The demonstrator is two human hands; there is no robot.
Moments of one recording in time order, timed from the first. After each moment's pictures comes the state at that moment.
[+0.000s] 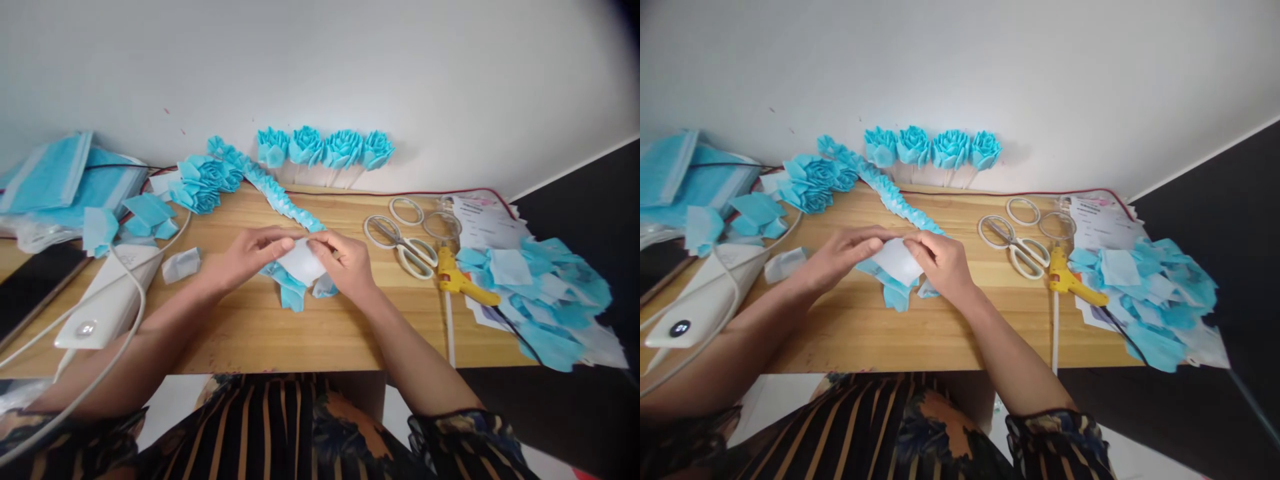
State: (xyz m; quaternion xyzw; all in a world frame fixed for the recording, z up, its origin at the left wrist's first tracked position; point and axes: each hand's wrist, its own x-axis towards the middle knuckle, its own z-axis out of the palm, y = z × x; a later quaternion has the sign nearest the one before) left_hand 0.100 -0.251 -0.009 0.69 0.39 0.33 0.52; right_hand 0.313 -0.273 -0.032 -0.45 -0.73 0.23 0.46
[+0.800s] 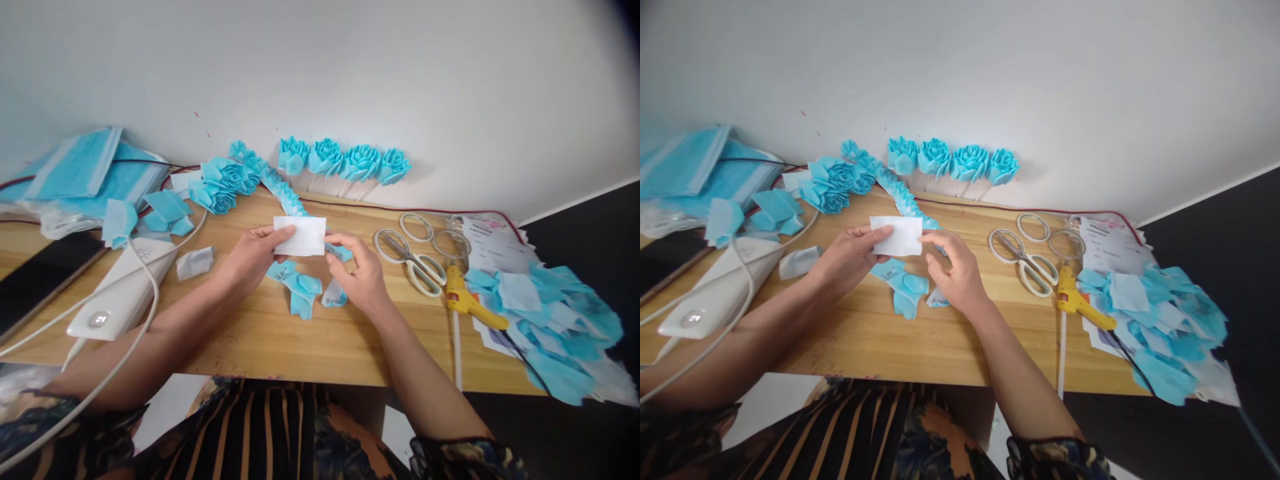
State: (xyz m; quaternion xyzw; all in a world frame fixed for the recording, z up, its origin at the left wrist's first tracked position) left_hand 0.111 -0.249 -0.018 0.40 0.40 0.48 0.67; right_hand 0.317 -0.270 -0.035 -0.41 -0.76 0.18 0.47
